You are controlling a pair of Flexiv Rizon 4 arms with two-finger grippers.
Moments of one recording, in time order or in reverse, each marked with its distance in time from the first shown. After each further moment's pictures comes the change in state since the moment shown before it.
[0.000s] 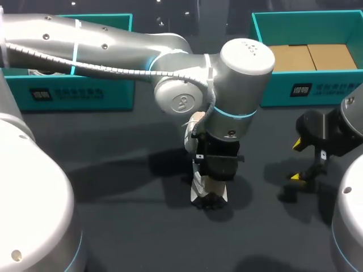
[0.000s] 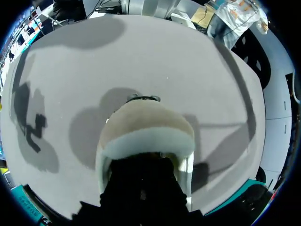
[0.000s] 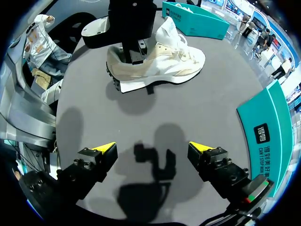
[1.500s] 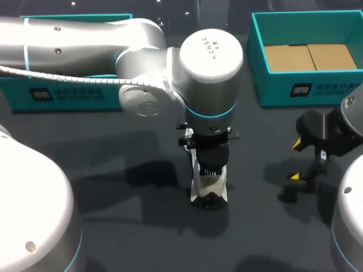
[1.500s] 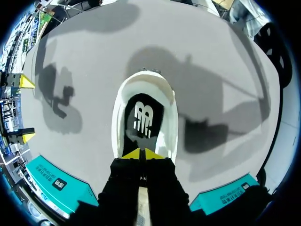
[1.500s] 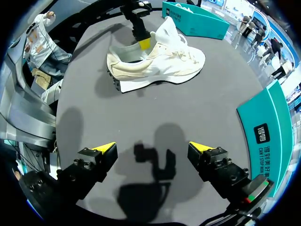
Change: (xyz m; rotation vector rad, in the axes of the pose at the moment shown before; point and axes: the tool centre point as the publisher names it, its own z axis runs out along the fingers) left arm 0.007 0.035 -0.059 -0.267 -0.188 -0.075; right arm 0.000 0.000 0.000 0.000 0.000 0.000
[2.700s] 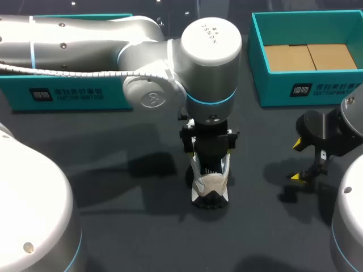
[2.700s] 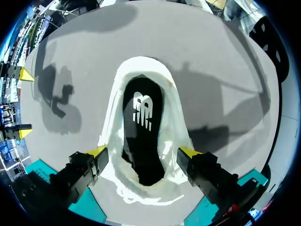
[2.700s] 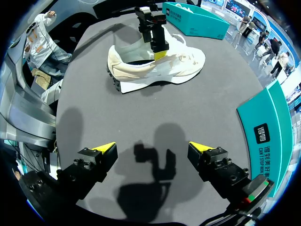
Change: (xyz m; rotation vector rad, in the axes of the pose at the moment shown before) left arm -0.004 0.016 0.010 0.054 0.001 0.041; right arm 0.000 0.000 0.000 0.000 0.000 0.000
